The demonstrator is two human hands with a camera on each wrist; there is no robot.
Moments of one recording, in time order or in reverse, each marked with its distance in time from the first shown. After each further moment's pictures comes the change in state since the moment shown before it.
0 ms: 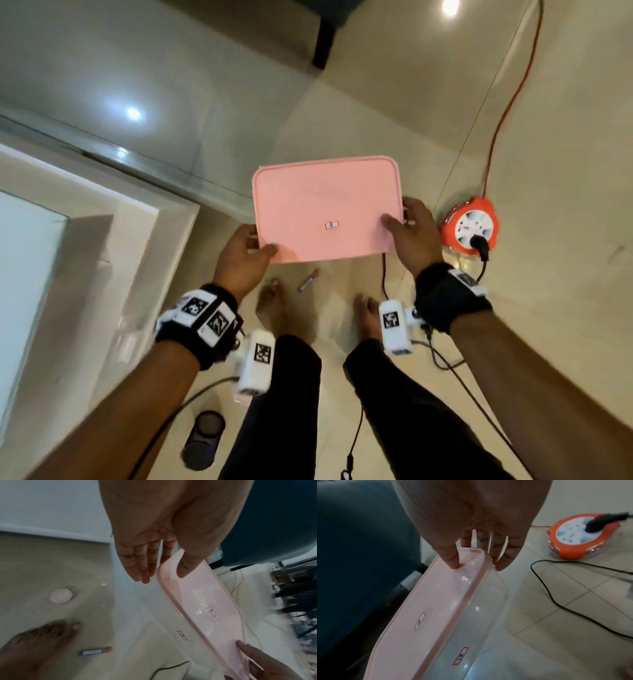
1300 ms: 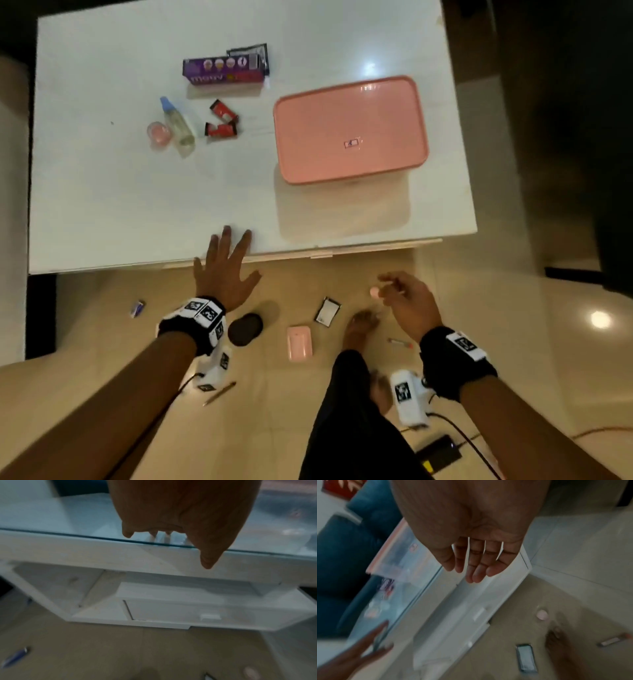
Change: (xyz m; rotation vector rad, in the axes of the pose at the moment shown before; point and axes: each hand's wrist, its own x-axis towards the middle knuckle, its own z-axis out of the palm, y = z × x) left_hand -0.273 -0.301 -0.214 0.274 0.657 -0.305; right_hand -0.262 -0.126 0.196 -0.579 -0.925 -0.511
